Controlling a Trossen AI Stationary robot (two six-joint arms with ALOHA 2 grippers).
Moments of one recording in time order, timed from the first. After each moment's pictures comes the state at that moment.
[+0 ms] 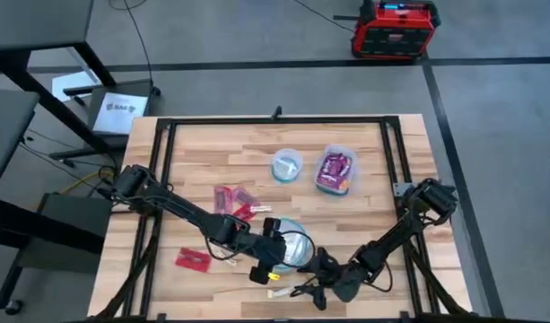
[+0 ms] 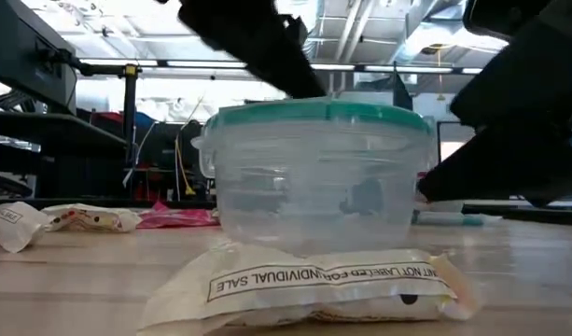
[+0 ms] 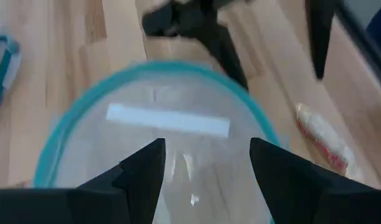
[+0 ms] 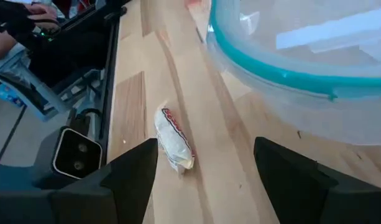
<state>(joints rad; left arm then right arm) -0.41 1.85 1.32 -0.14 -0.25 -0.03 0.77 1.95 0.88 0.48 0.60 0.87</state>
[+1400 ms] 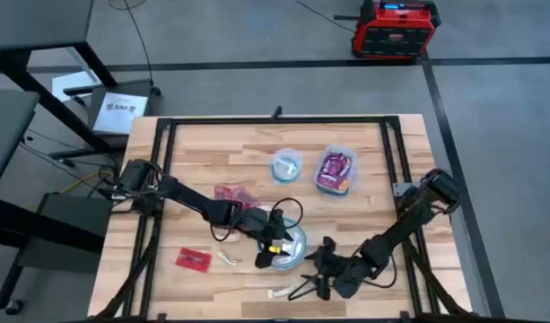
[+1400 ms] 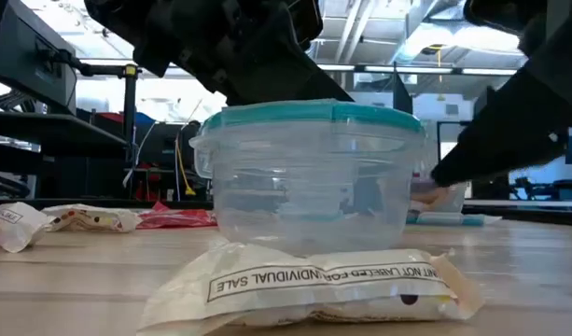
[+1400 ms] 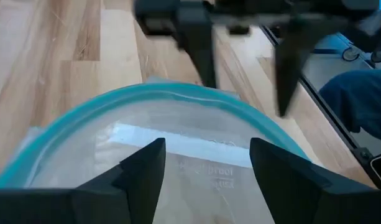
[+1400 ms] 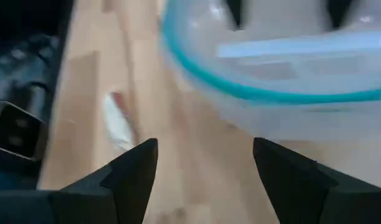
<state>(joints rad) -0.26 1.87 0.98 0.49 0.07 -0.19 0.73 1.77 0.88 0.09 0.68 0.80</state>
